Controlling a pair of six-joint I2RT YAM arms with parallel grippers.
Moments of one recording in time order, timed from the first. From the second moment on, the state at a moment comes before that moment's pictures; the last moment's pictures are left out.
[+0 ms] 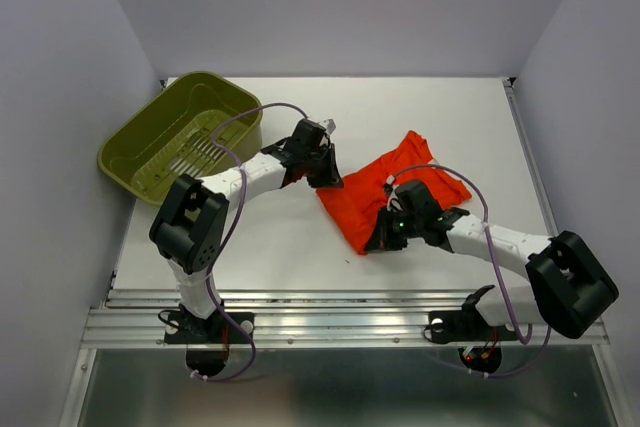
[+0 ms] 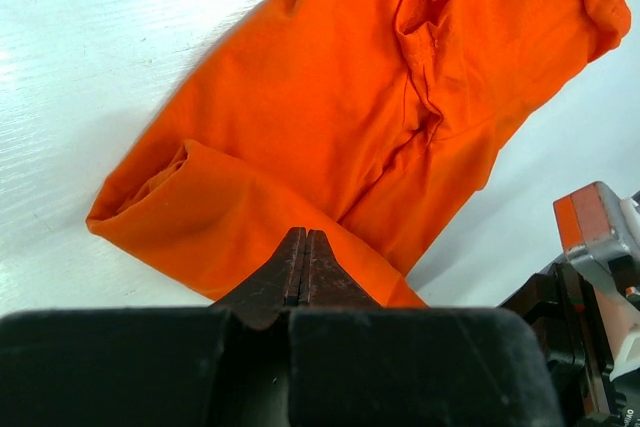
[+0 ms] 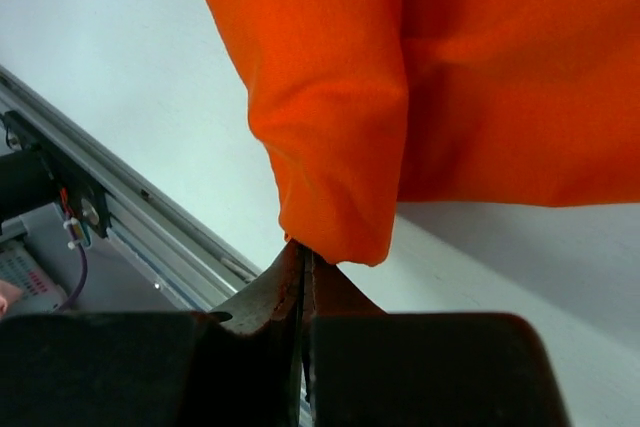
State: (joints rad) left arm -0.62 1.78 1.22 -0.26 0.26 -0.62; right arm 0.62 1.30 0.57 -0.16 -0.42 0.68
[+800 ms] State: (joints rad) left arm -0.64 1.78 1.22 -0.26 0.26 -0.62; right arm 0.62 1.32 0.54 -0.09 -0.19 0.84
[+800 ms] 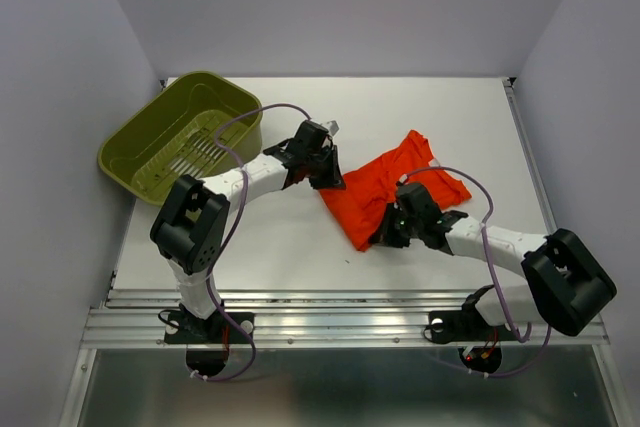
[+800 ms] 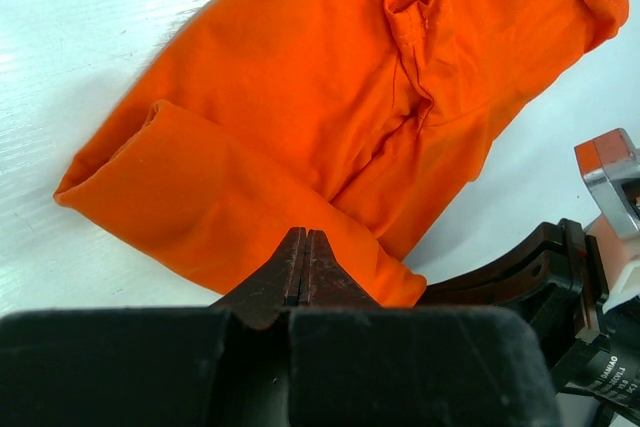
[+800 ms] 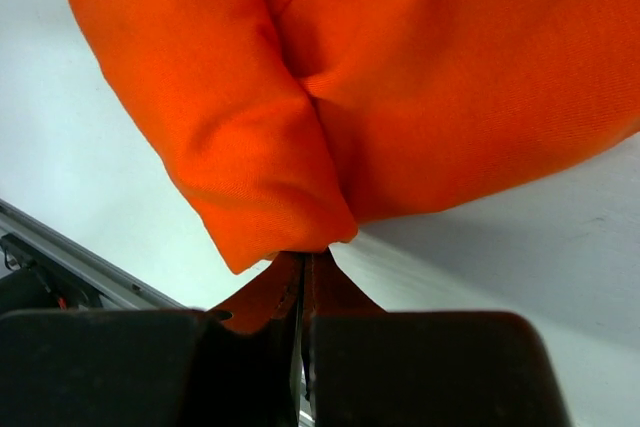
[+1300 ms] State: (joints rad) left arm -0.64 1.78 1.22 -0.26 0.26 -0.62; right arm 0.62 1.19 0.54 -0.20 -0.18 0.79
